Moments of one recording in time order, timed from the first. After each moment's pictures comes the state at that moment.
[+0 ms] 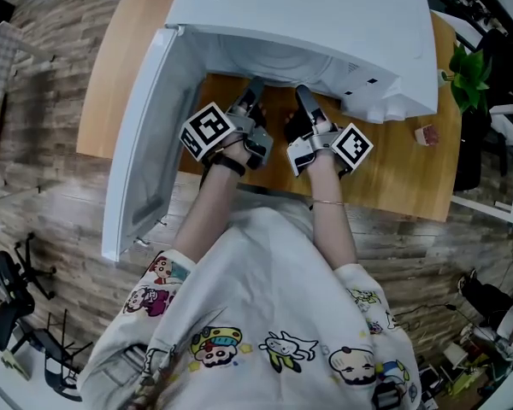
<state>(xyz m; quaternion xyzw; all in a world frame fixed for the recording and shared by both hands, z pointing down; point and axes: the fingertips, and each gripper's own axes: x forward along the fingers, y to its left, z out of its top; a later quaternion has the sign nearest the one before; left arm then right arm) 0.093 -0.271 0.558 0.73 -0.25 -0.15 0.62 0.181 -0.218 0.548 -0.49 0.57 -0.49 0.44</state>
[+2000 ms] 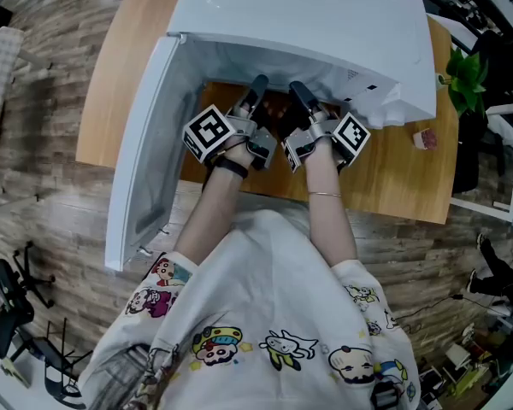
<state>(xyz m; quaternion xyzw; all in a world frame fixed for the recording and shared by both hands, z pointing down) 0.104 -0.279 0.535 0.72 -0.20 -0.19 0.63 0.177 -0.246 0.548 -0.45 0.51 -0.55 0.49</state>
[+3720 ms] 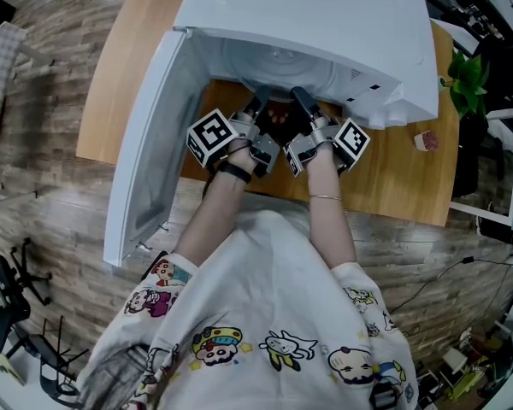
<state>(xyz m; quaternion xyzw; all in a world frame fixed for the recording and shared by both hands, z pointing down) 0.101 -0.262 0.554 0.69 -0.21 -0.18 0.67 0.171 -0.238 0.557 -0.43 0.51 -0.56 0.49</state>
